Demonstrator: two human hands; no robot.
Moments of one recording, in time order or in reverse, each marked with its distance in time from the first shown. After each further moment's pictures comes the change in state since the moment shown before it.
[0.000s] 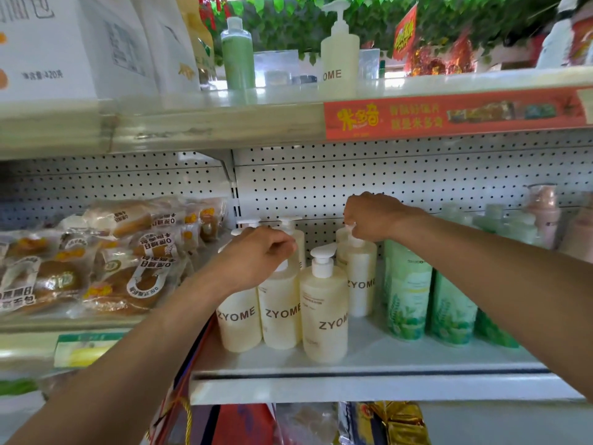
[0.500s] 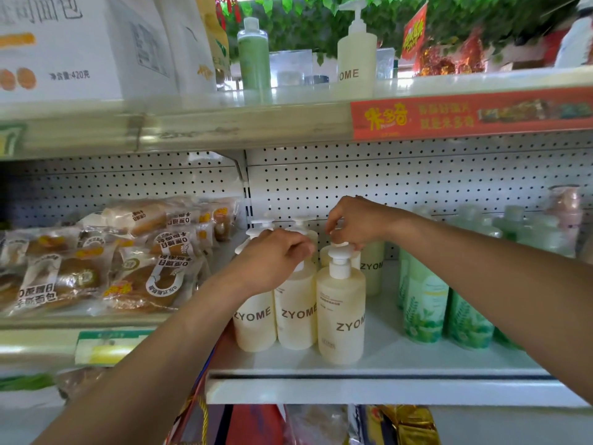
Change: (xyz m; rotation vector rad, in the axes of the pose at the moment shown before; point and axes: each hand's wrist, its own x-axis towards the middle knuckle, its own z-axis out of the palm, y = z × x) left_hand -0.003 0.000 0.001 0.017 -0.036 0.017; right_hand 0.019 -0.029 0.006 0.475 -0.075 -0.094
